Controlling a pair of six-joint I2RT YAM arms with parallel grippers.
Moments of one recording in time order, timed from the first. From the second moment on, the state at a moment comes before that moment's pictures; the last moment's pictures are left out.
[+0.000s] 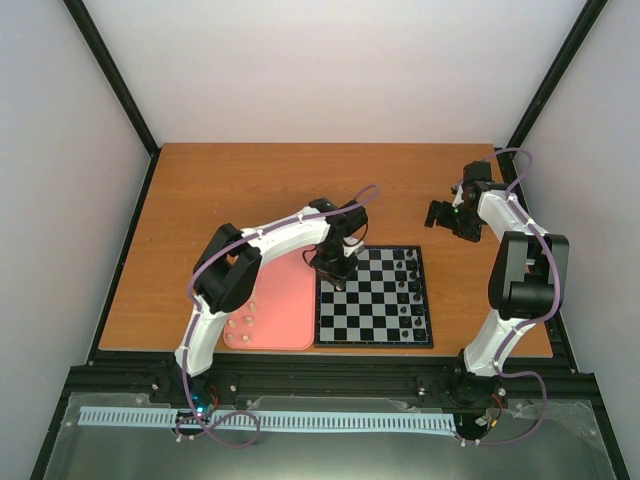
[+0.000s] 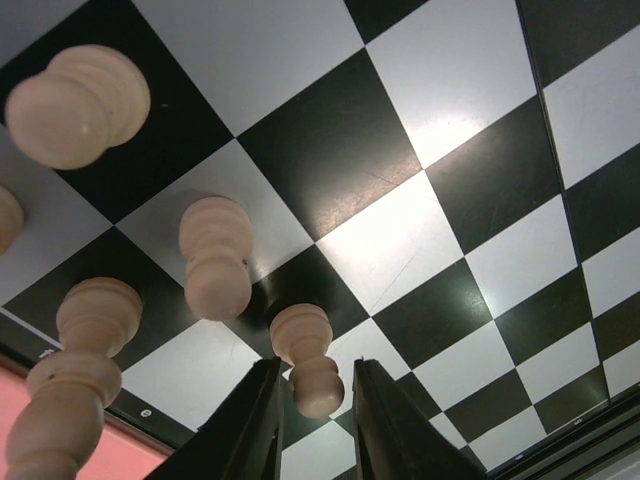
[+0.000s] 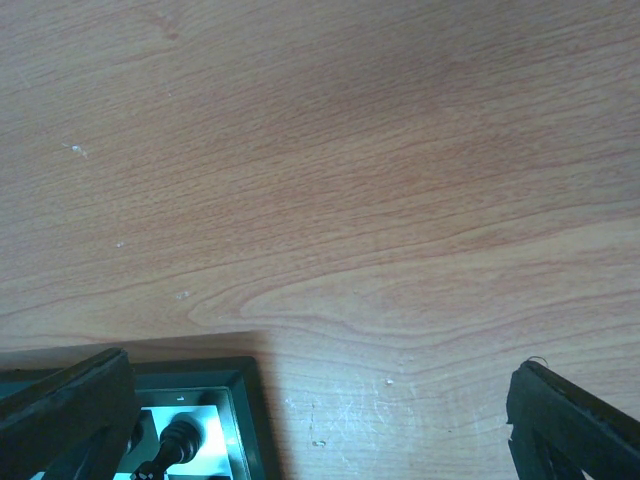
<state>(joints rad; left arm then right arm) -0.83 2.16 1.74 -1.14 0.26 -0.28 -0.08 1.80 1.32 -0.77 -0.20 0.19</state>
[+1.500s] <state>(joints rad) -0.41 1.59 1.23 -1.14 0.03 -0.46 -0.08 1.80 1.32 -0.77 -0.22 0.19</state>
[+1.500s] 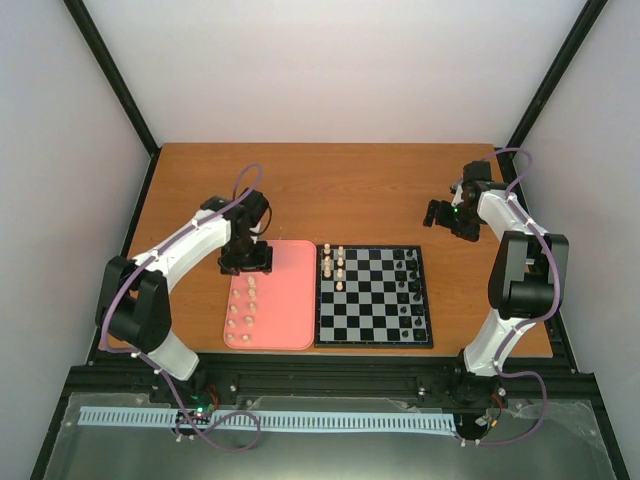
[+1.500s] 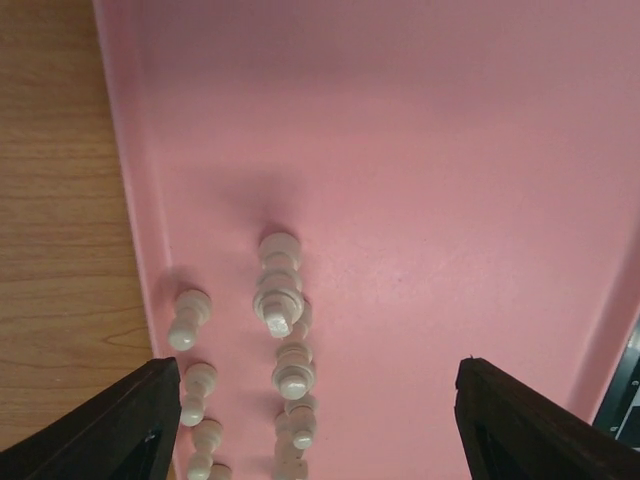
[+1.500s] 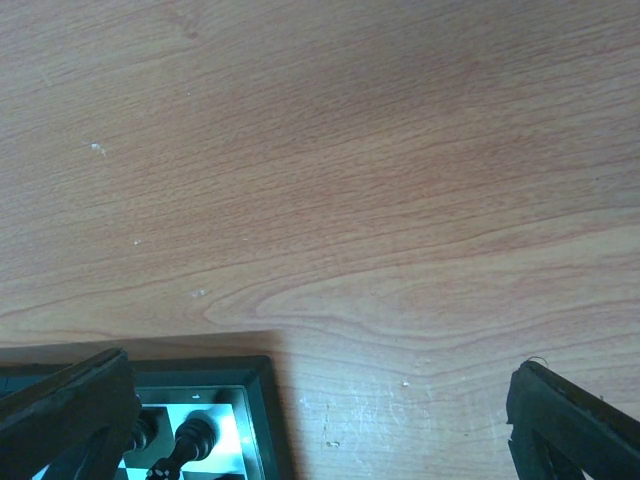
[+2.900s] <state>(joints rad) -0.39 1.74 1.13 -1.01 0.05 -0.48 -0.07 1.84 1.32 -0.77 -0.22 0.19</state>
